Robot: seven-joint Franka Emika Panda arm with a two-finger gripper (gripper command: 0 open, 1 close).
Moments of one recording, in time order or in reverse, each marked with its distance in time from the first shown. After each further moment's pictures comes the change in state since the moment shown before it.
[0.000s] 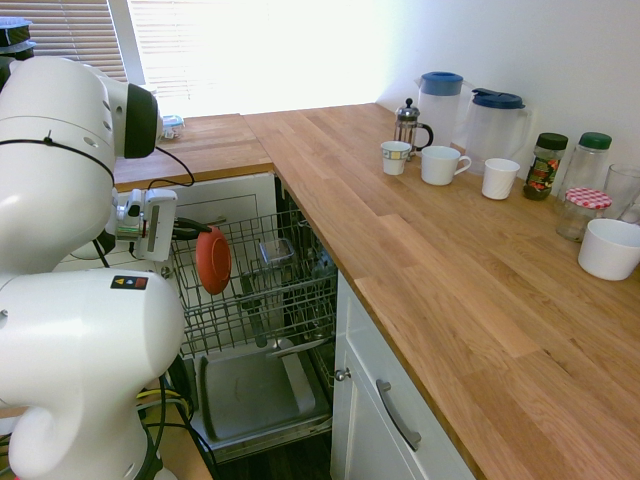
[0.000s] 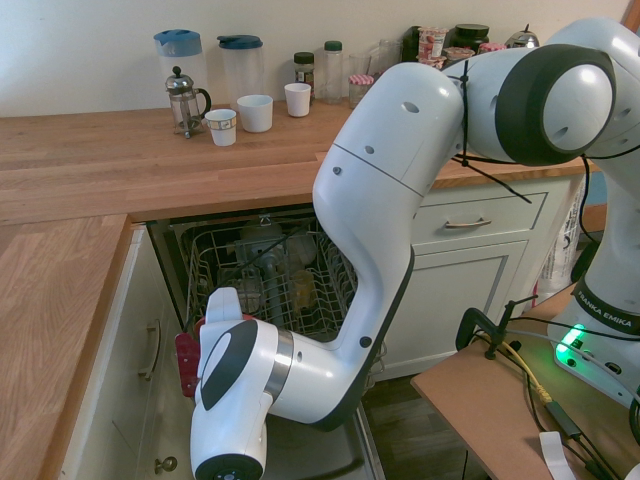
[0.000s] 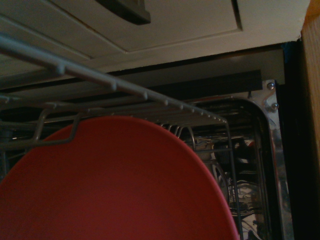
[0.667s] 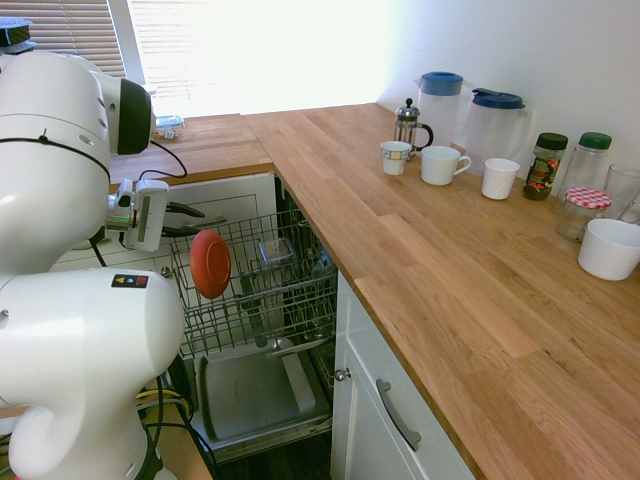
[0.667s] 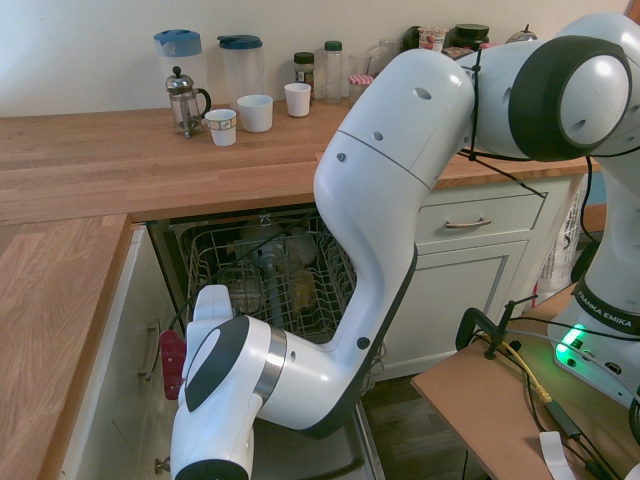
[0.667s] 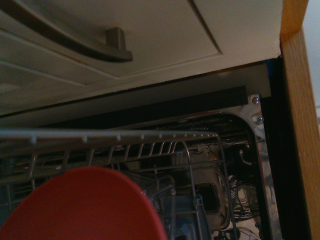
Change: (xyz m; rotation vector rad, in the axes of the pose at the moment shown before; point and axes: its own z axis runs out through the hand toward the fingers) arm 0.034 0.004 -0.036 0.033 -0.012 0.065
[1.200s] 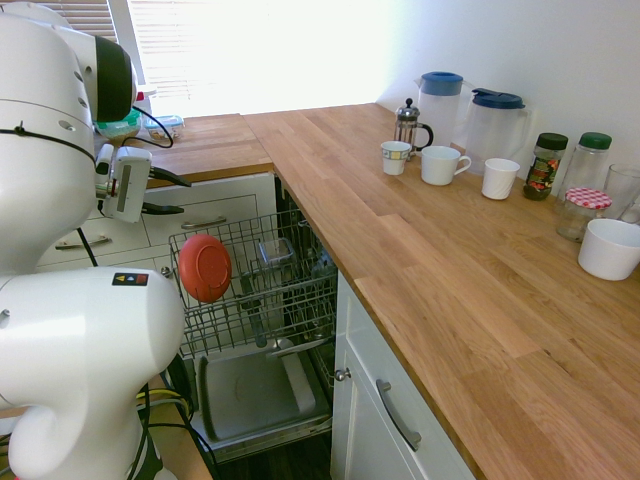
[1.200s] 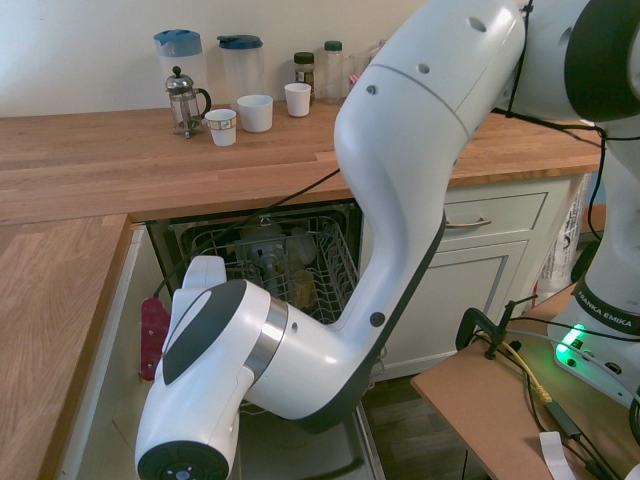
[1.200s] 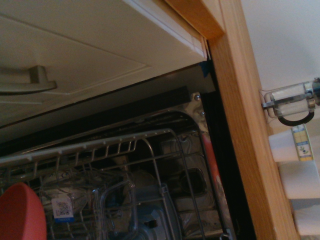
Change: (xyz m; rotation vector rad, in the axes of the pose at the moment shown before) arm 0.059 0.045 -0.040 -0.020 -0.055 0.106
